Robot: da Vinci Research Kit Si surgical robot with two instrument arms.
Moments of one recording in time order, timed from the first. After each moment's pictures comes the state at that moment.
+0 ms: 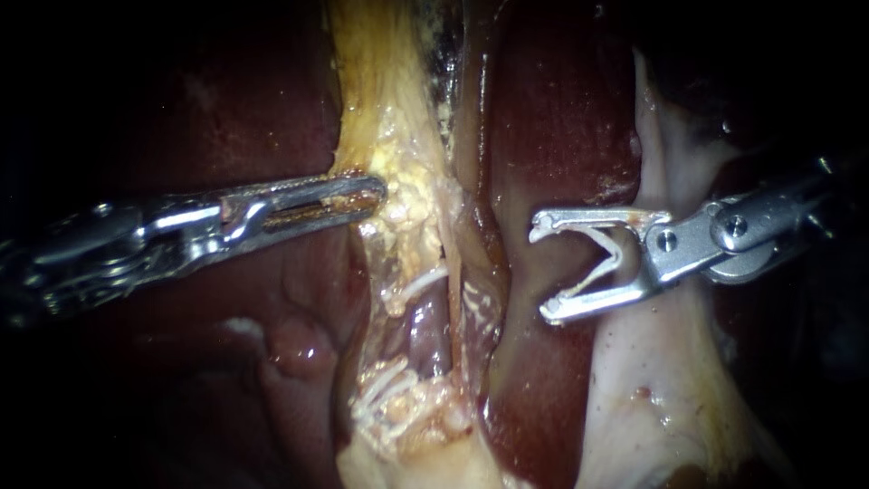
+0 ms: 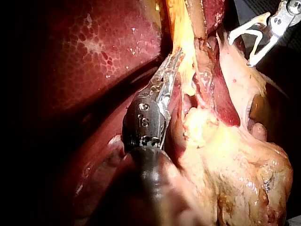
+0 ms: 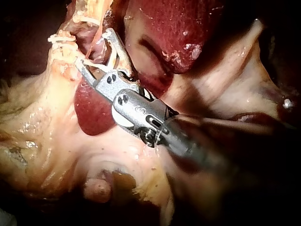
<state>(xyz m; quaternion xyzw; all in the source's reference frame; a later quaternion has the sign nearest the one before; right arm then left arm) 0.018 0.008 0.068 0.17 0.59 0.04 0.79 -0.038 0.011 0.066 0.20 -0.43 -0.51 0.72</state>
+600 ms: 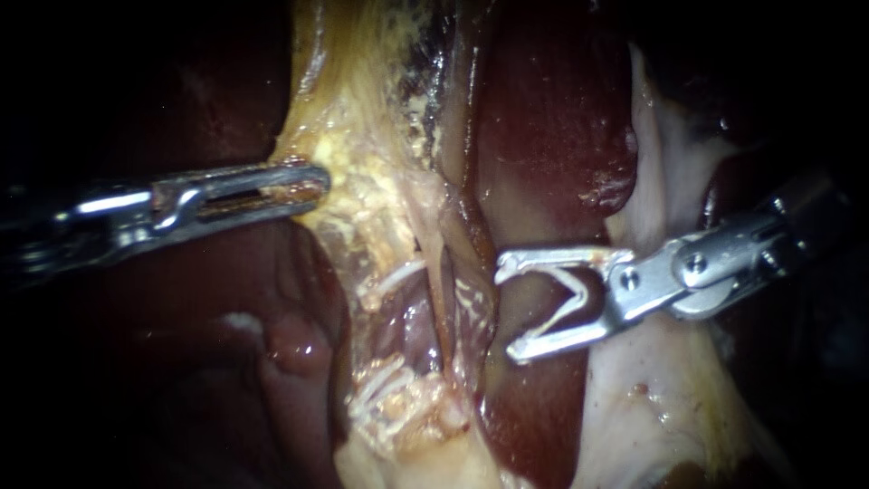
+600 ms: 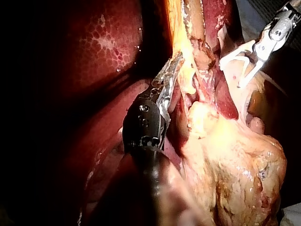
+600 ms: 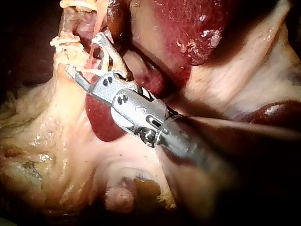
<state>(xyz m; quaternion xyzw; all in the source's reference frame) 0.023 0.002 0.073 0.24 0.59 0.06 0.77 -0.032 0.014 0.058 0.20 -0.44 -0.53 0.70</state>
